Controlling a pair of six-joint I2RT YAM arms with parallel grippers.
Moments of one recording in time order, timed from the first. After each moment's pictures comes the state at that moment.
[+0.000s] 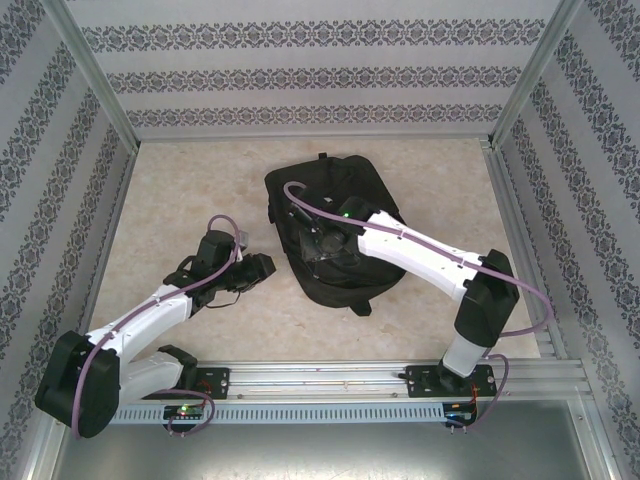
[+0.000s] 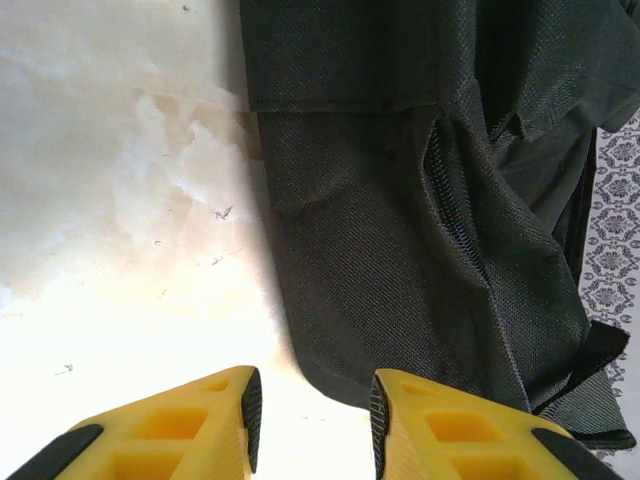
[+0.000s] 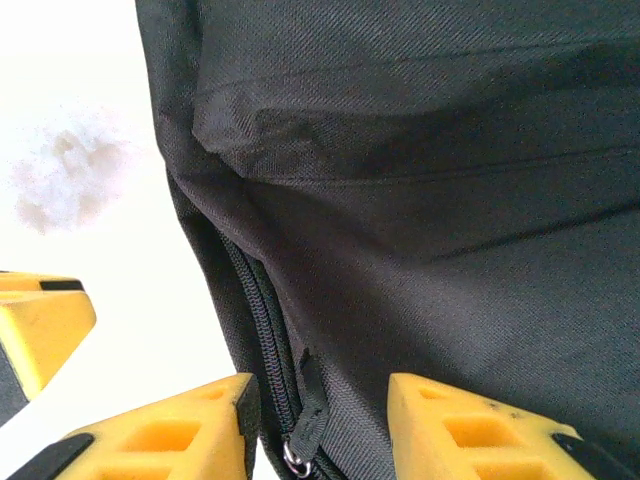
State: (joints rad) left arm -0.38 1.10 0.50 -0.15 0.40 -0.92; right arm 0.90 1.72 1.56 -1.03 0.15 0.71
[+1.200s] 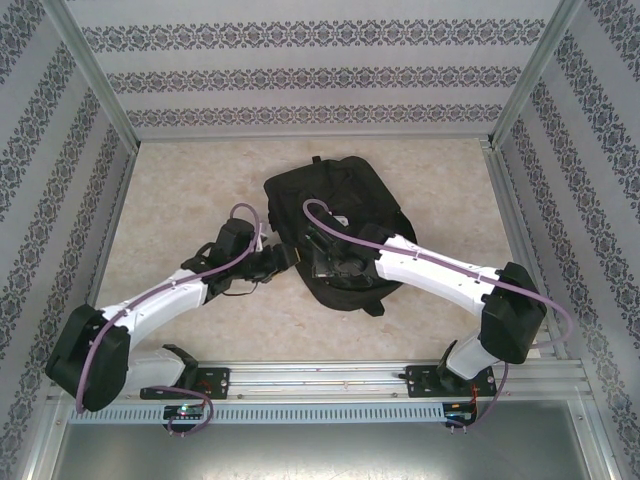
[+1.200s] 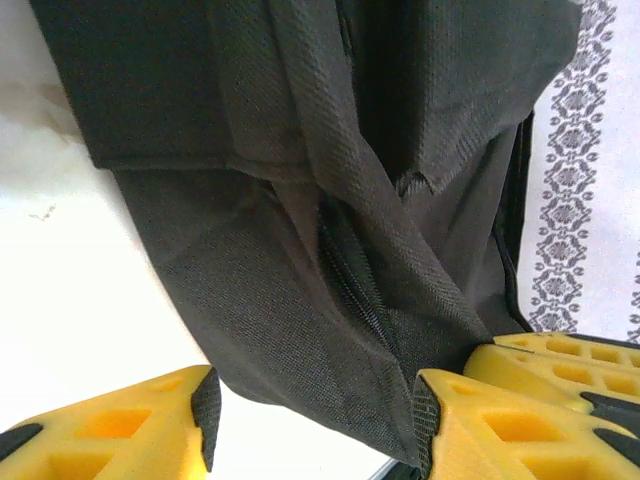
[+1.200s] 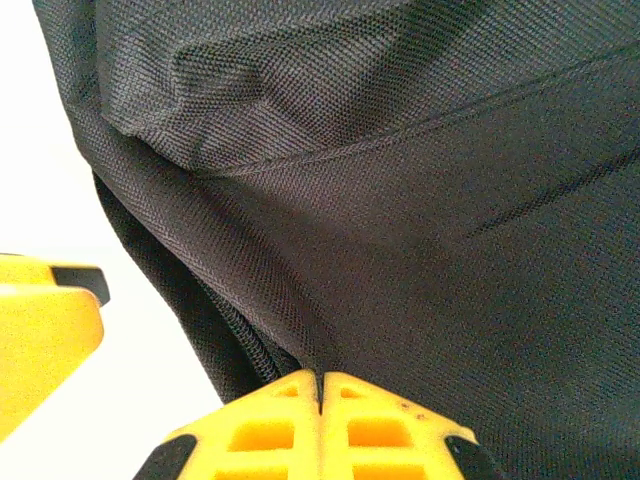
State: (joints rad) left arm -0.51 1.26 0.65 -0.09 0.43 -0.98; right arm 0.92 1.55 1.22 -0.77 0.14 0.84
